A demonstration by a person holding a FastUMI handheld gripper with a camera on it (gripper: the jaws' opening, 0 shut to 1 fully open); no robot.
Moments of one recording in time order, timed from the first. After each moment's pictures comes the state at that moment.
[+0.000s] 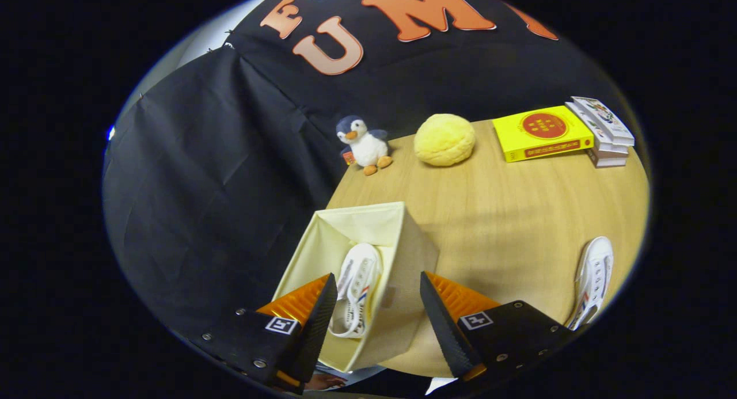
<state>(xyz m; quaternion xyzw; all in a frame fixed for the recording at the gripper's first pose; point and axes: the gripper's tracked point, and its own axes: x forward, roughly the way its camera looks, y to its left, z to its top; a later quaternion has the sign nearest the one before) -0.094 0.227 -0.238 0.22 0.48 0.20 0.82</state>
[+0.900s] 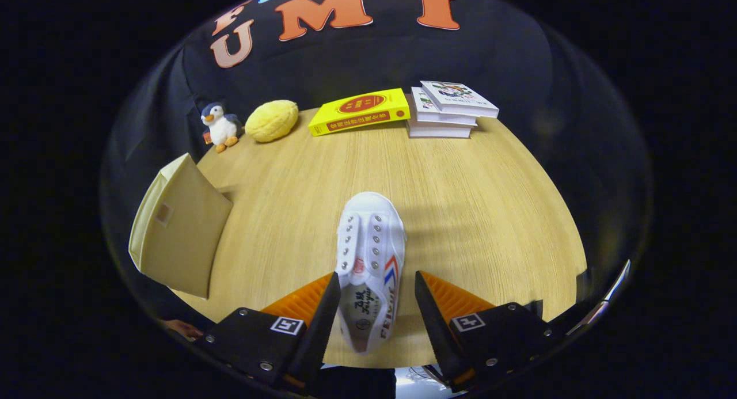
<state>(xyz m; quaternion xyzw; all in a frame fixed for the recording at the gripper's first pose) -0.195 -0.060 -0.356 0.06 0.54 -0.01 0.84</state>
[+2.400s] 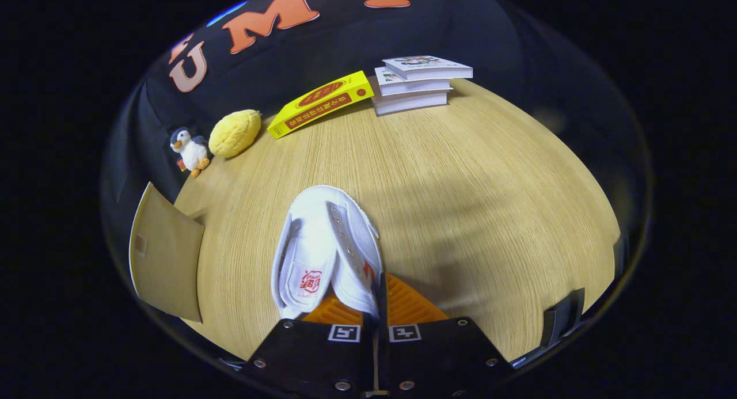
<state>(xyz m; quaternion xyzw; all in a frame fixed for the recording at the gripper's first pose) -0.190 -0.074 -0.414 0.15 0.54 -0.07 0.83</state>
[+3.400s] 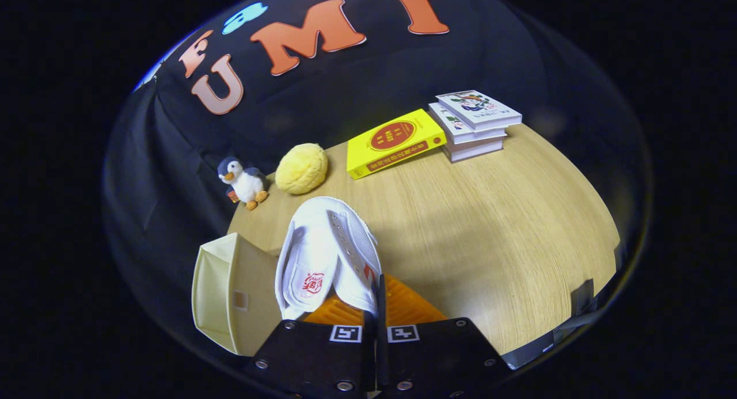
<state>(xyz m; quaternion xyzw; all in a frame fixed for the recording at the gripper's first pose) -0.118 0.064 -0.268 0.20 0.49 -0.01 0.85</state>
